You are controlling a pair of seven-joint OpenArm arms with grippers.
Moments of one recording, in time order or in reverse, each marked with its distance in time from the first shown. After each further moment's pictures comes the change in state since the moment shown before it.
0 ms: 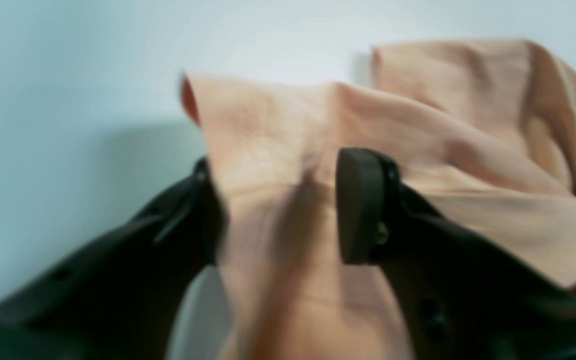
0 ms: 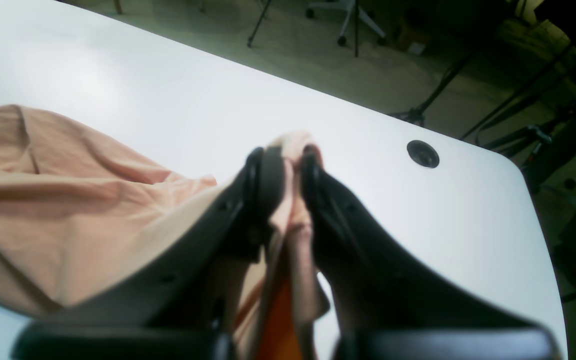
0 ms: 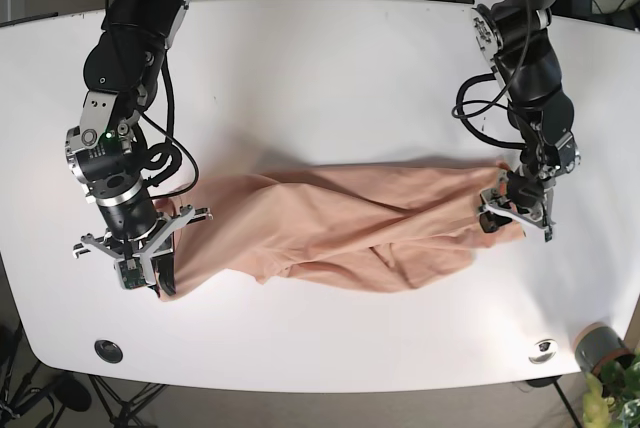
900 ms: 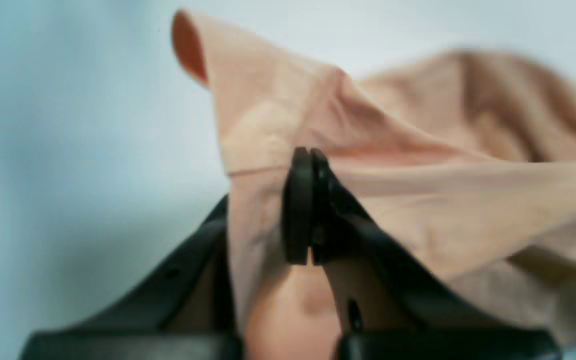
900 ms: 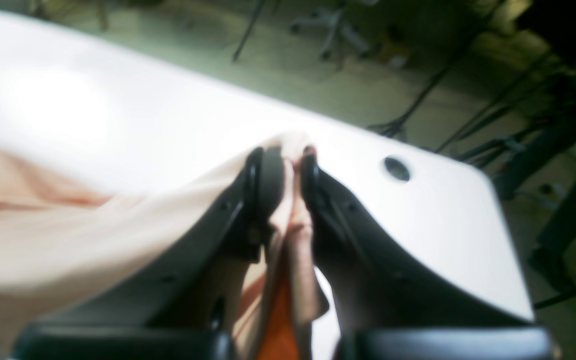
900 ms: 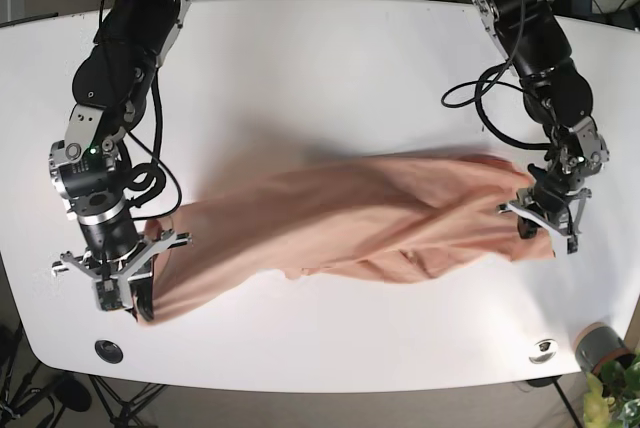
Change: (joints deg) left arm 6.8 -0.7 -0.1 28.1 1.0 0.1 12.2; right arm 5.5 1.5 2.3 -1.6 -0.3 -0.1 0.0
